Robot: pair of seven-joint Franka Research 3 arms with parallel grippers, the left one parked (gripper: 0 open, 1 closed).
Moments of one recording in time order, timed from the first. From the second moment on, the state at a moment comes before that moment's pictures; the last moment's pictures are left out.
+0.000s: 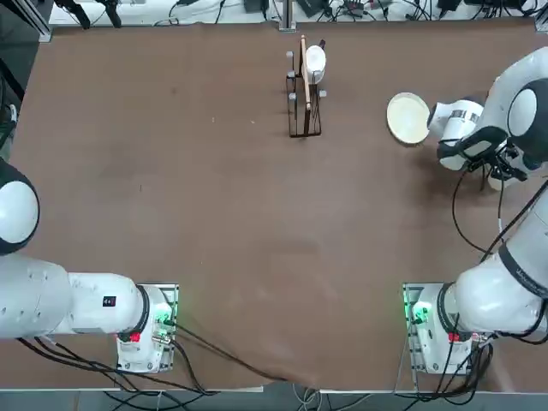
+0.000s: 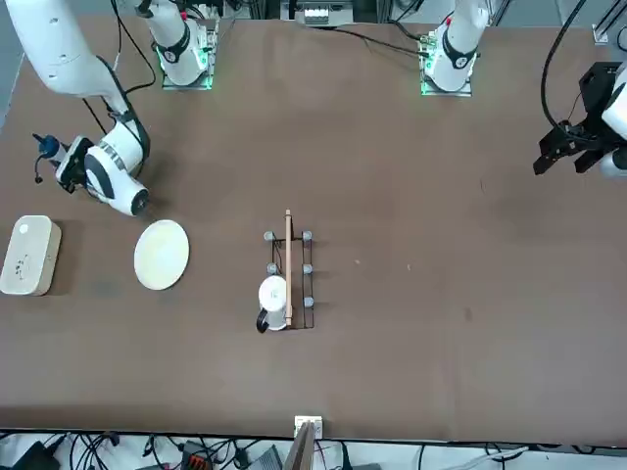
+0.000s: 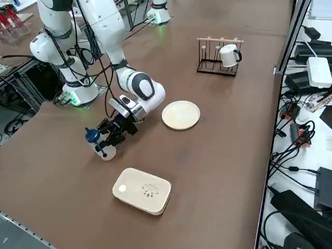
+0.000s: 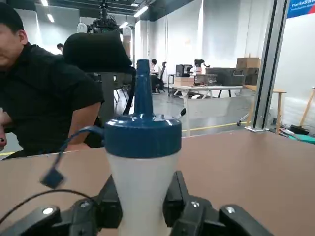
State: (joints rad) arm -0.04 0.57 -0.09 -2.21 -1.24 1.64 2.79
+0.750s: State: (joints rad) arm -0.01 0.59 -0.09 -2.21 -1.24 1.64 2.80
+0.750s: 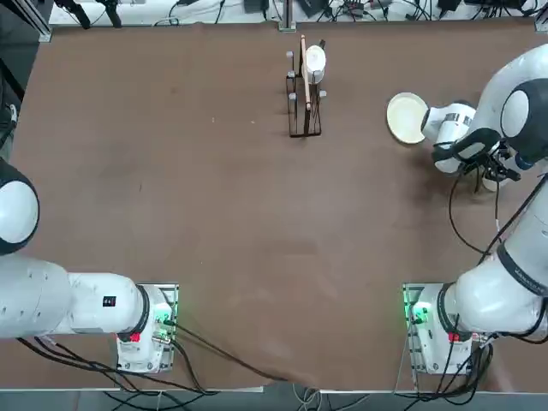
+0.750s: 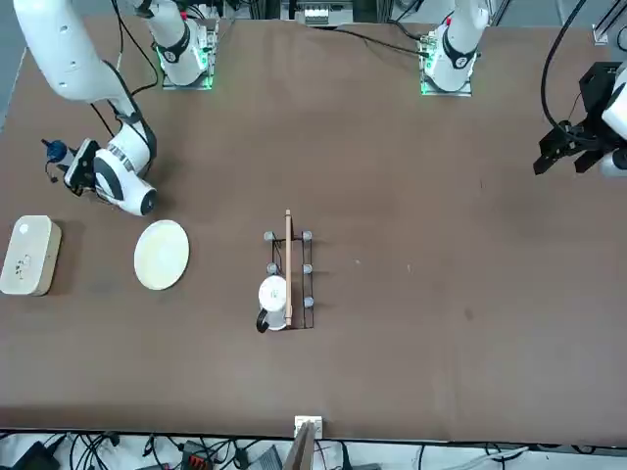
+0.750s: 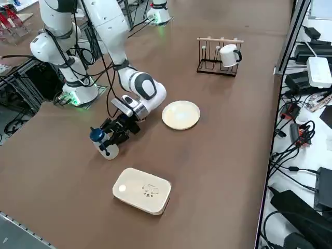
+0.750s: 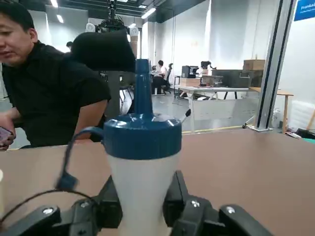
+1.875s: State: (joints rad) arm 0.03 0.62 -0.09 -2.21 -1.24 1.64 2.80
